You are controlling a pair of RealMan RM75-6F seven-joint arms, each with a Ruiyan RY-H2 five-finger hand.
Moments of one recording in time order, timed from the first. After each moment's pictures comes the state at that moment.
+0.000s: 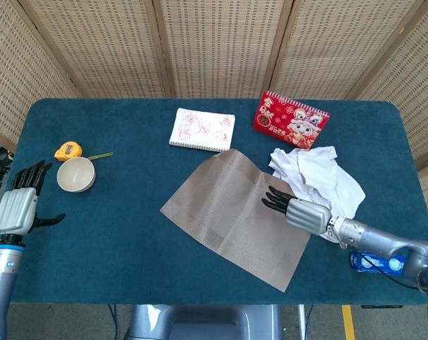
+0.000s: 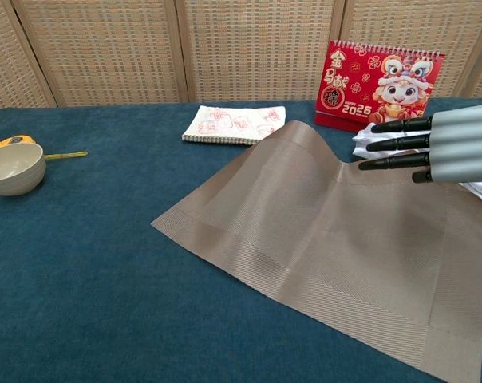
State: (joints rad) left arm -0.31 -1.15 -0.16 -1.71 1.19 1.27 0.13; right arm 0.82 -1.28 -0.16 -0.99 -2.10 1.14 -0.44
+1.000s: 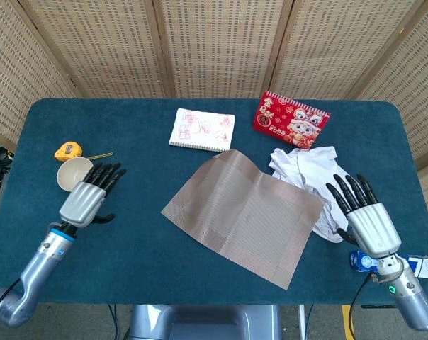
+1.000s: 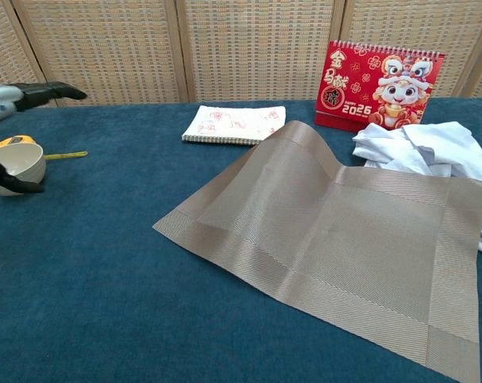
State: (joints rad) left arm -0.52 -1.37 -0.11 -1.42 1.52 1.12 0.09; right arm 0.35 -1.15 -0.04 -1.54 -1.60 1.52 -0.16
